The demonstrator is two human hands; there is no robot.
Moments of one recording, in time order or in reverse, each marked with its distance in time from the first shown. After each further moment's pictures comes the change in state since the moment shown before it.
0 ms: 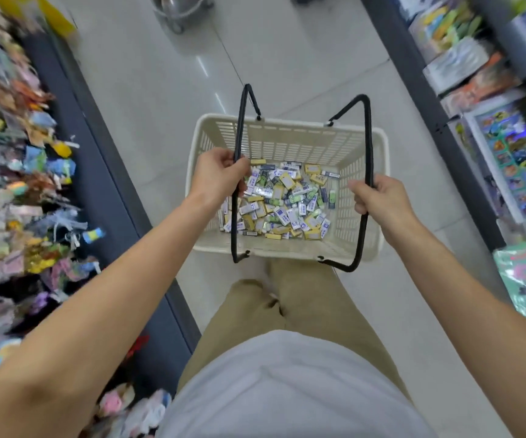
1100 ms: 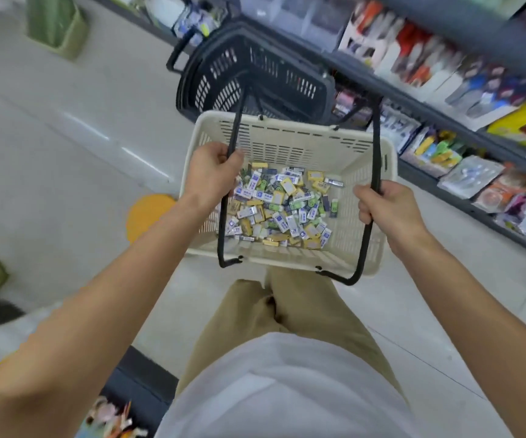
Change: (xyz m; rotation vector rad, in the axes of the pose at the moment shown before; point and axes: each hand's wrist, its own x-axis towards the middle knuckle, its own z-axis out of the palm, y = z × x) left_hand 0.665 0.514 -0.055 0.396 -0.373 0.386; right_hand 0.495 -0.493 0.076 0.389 0.447 0.125
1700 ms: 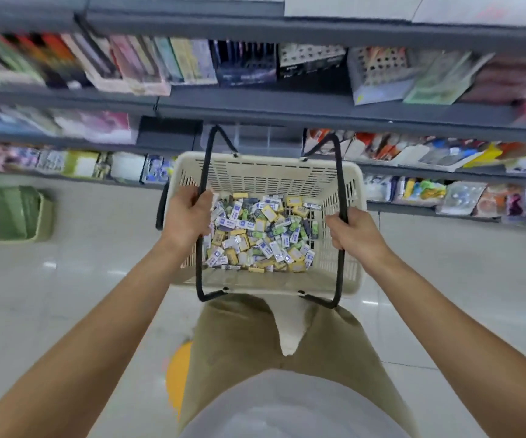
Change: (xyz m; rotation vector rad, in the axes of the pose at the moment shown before) left_hand 0.293 0.097 -0.078 0.070 -0.241 0.146; right_hand 0.153 -0.157 0.110 0.103 0.209 0.041
